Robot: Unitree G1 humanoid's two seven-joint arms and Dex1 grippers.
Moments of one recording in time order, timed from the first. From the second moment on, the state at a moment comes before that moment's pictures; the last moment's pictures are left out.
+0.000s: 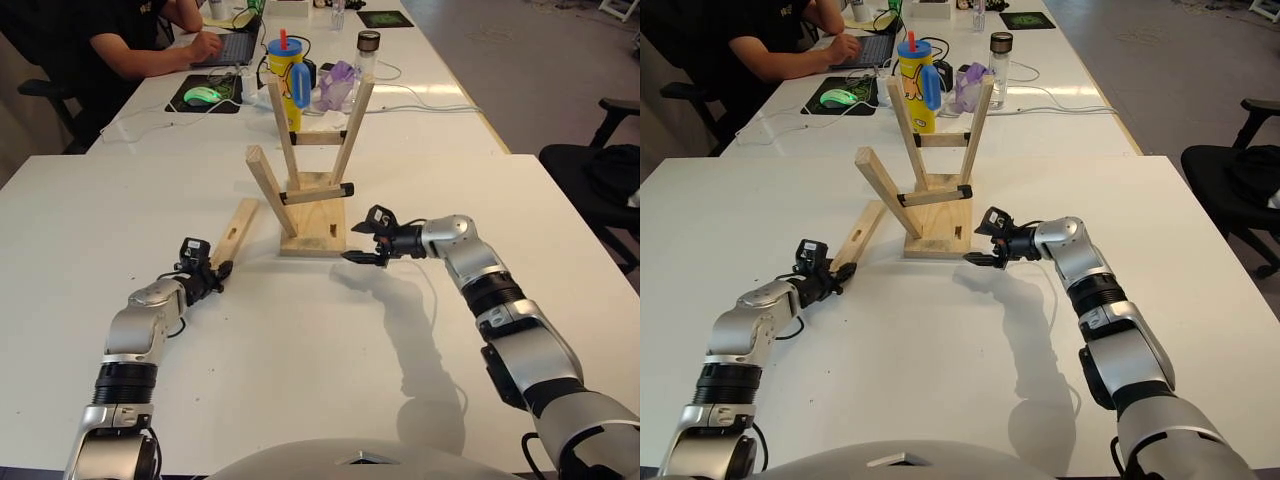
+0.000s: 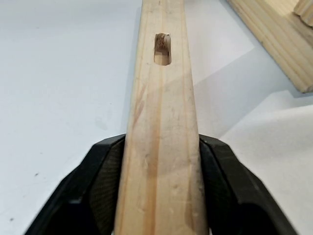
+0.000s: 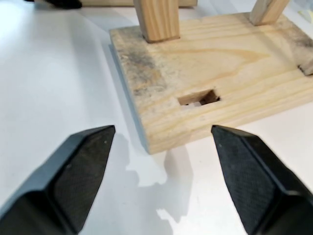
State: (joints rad) left arm -0.18 0.40 0.05 0.09 -0.26 0.66 -0.34; right arm -0.75 -0.40 0.29 0.76 0.00 0.07 1.04
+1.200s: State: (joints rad) left arm -0.35 0.60 0.05 0.14 -0.14 0.69 -0.48; right arm -0.79 -0.22 0.34 0.83 -0.06 0.15 1.33
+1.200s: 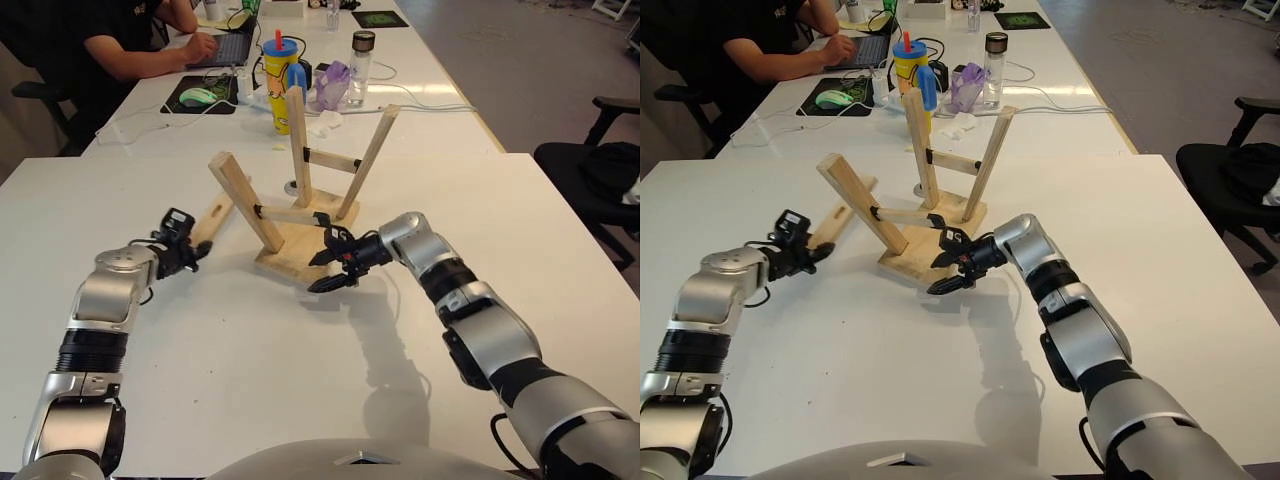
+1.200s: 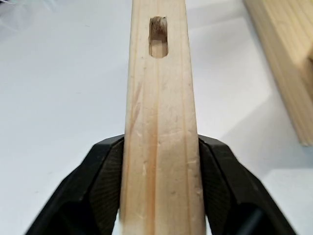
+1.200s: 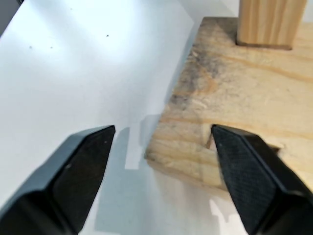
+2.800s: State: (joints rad) left arm -0.58 0.70 0.18 -0.25 -1.39 1.24 -0.91; right arm -0.36 -0.56 -0.25 -0.42 1.86 0.87 0.42
